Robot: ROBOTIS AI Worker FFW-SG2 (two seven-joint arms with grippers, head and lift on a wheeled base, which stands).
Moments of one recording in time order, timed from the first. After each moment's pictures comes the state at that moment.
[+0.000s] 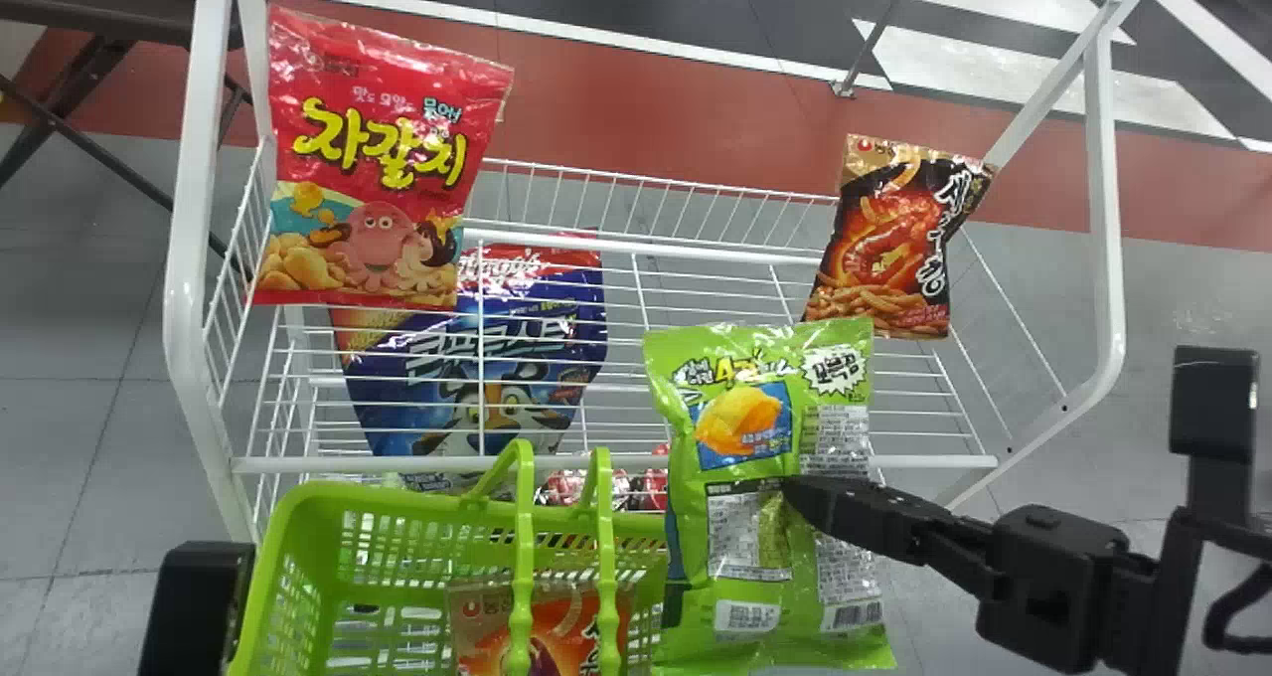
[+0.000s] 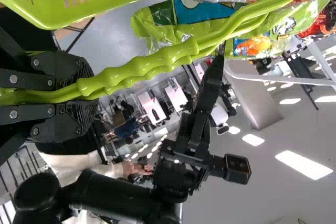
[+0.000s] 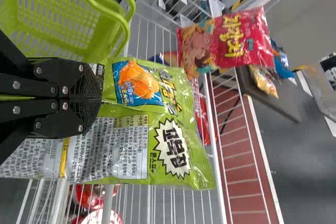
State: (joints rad) left arm 0.57 0.04 -0.16 -2.39 0.32 1.30 -1.09; right arm 0.55 -0.19 -0.85 -2.74 -1.08 1.56 0.33
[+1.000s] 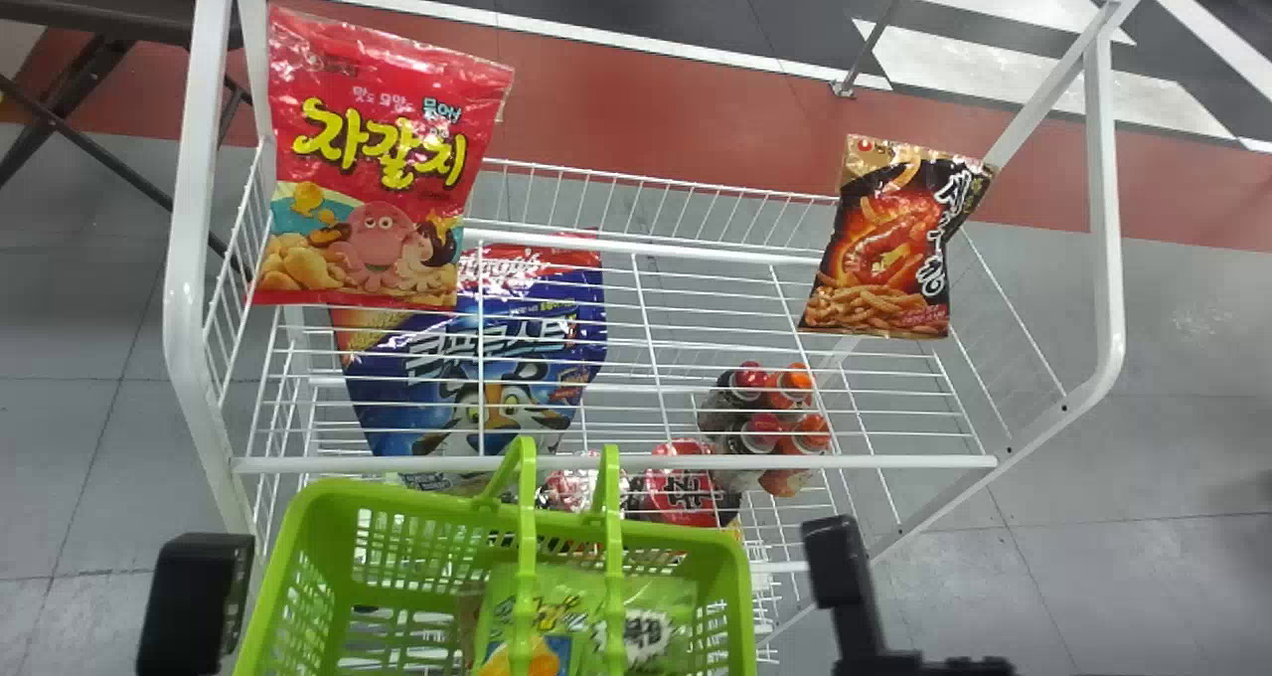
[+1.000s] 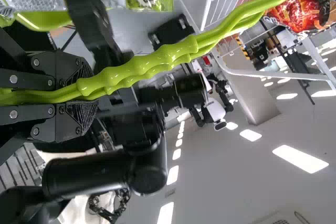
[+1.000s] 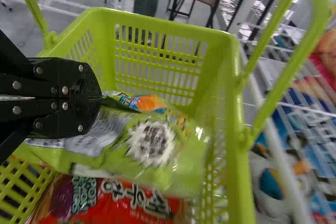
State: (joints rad) left arm 0.56 0.04 -0.16 -2.39 0.34 1.30 -1.10; right arm 0.62 -0.19 -0.31 -2.42 -0.86 1.56 0.35
